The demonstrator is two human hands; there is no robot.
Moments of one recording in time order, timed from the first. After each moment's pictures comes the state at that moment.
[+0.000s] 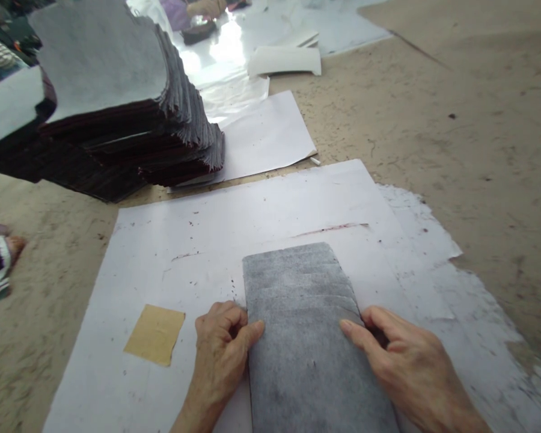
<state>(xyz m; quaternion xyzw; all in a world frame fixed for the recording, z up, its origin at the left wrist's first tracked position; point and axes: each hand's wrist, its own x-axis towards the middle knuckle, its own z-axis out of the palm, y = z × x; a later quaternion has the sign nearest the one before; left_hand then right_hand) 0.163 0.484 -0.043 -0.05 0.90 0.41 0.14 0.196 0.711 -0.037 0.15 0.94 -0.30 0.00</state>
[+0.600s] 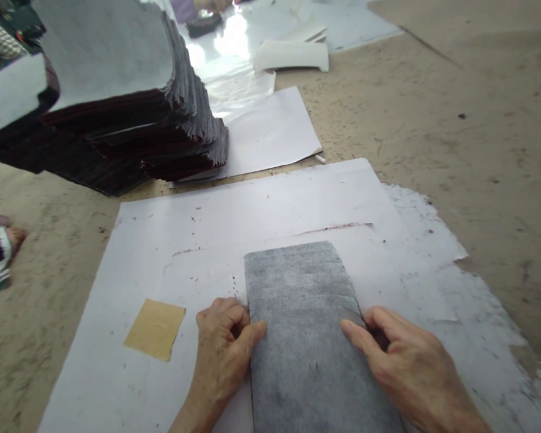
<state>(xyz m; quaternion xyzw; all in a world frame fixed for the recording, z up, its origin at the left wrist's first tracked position) 0.164 0.489 -0.041 -0.03 0.91 0.41 0.10 0.196 0.711 -0.038 0.14 0.95 -0.27 -0.01</state>
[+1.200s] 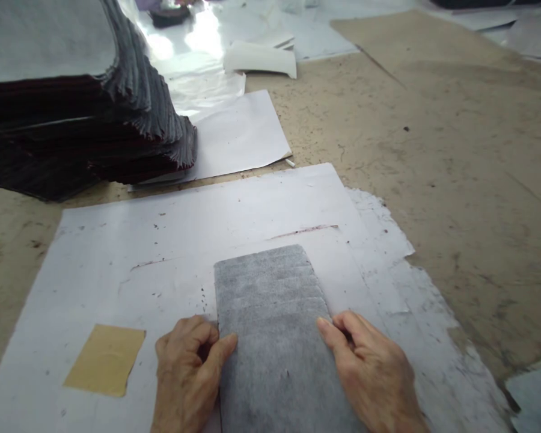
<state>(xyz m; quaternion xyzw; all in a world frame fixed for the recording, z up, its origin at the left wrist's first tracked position) 0.170 0.474 -0.057 0.01 0.94 0.32 0.11 0.205 0.699 -0.036 0.20 0.95 -0.23 -0.06</state>
